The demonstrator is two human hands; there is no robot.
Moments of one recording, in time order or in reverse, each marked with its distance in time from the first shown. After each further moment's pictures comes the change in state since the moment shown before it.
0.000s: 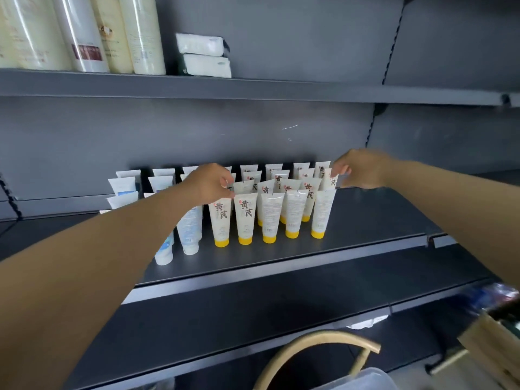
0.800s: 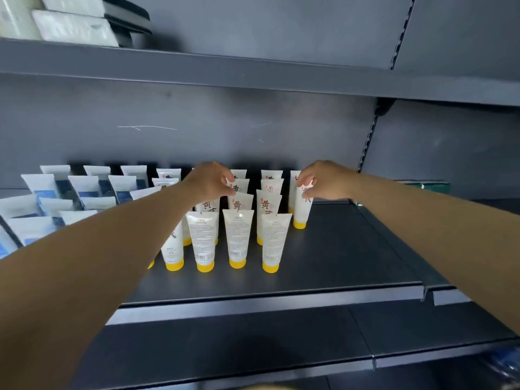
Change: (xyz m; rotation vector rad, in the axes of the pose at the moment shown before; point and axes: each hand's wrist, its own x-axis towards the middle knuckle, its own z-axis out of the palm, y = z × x) left_hand 0.146 0.099 0.103 0.048 0.036 -0.186; right_hand 0.136 0.135 0.052 0.131 -0.086 -0.229
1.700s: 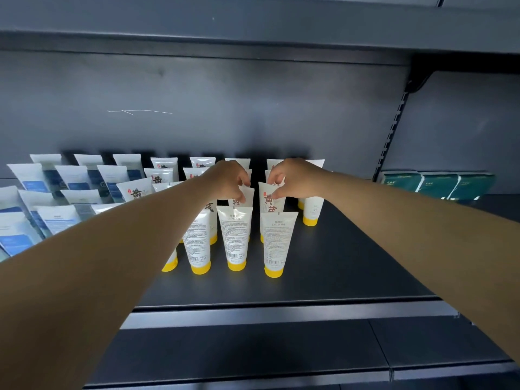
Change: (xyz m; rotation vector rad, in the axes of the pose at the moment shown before) left_hand 0.055 0.000 0.048 0.149 -0.137 -0.011; right_hand 0.075 -0.013 0.051 0.140 -0.018 -0.163
